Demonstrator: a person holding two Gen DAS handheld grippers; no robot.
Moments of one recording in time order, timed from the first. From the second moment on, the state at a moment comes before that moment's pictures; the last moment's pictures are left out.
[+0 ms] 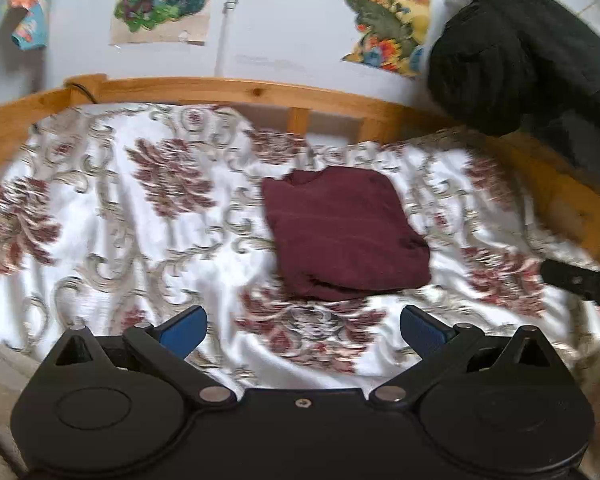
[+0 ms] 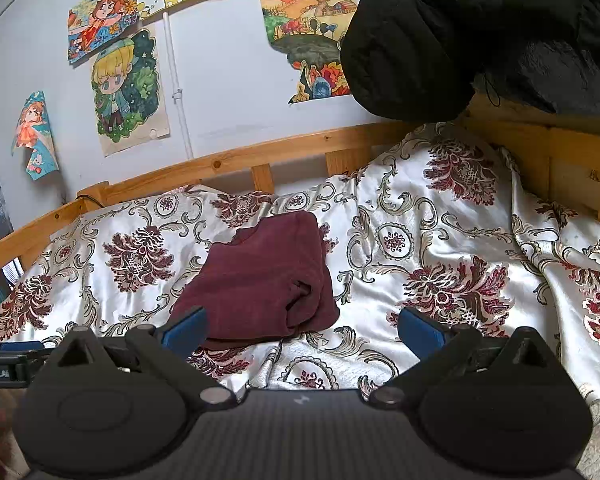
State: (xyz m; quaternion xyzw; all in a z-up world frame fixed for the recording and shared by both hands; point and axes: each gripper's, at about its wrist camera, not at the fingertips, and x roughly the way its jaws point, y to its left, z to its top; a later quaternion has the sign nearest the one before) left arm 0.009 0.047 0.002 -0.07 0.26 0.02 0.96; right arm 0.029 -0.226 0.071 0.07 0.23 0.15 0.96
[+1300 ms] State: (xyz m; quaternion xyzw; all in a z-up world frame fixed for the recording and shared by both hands) left arm 0.000 0.040 0.010 0.00 0.22 0.07 0.97; right arm 0.030 -0.227 0.071 0.07 0.24 0.15 0.96
